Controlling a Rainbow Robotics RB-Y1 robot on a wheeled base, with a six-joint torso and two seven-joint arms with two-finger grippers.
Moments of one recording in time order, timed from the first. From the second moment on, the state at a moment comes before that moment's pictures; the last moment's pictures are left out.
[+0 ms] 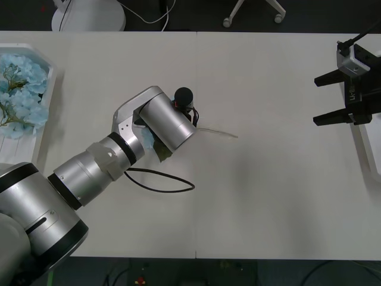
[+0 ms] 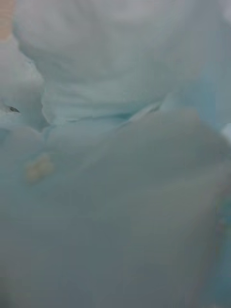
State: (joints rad) right arm -0.48 -1.06 0.08 -1.61 -1.73 1.33 2.72; left arm -0.85 0.19 -0.68 -1.06 0.19 1.08 0.69
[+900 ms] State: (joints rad) right arm -0.48 -1.06 0.08 -1.61 -1.73 1.33 2.72; left arm -0.85 0.44 -0.50 -1.56 0.36 1.32 -0.07
